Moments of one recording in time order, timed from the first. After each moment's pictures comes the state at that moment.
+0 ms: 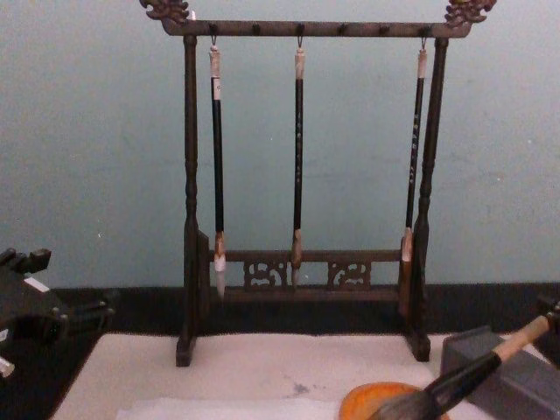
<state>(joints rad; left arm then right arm) -0.20 0.60 0.45 -1.41 -0.25 -0.12 0.03 0.20 0.60 -0.45 -1.41 0.25 -0.12 -0.03</state>
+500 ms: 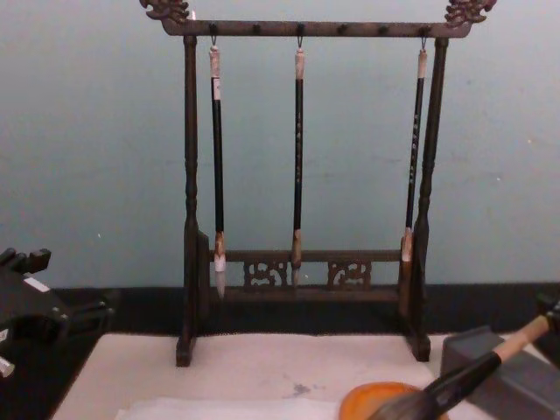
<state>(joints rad) -0.20 0.60 0.45 -1.41 -0.25 -0.12 0.03 0.20 0.60 -0.45 -1.41 0.25 -0.12 -0.03</state>
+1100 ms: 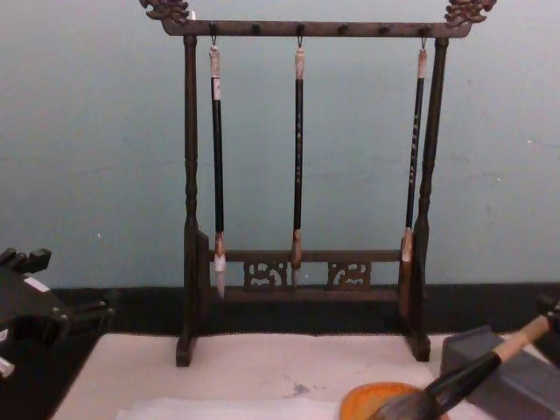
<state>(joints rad) -0.20 0.60 0.45 -1.41 -0.25 -0.12 0.03 0.20 0.60 -0.45 -1.41 0.25 -0.12 -0.03</state>
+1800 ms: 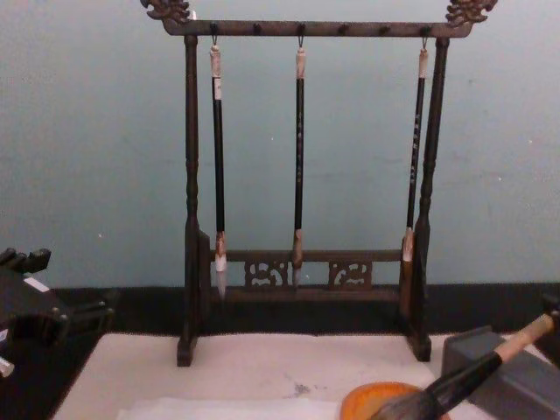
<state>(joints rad) -0.20 0.60 0.45 -1.41 -0.25 -0.12 0.03 0.18 0.61 -0.43 -1.43 0.27 -0.12 -0.01</state>
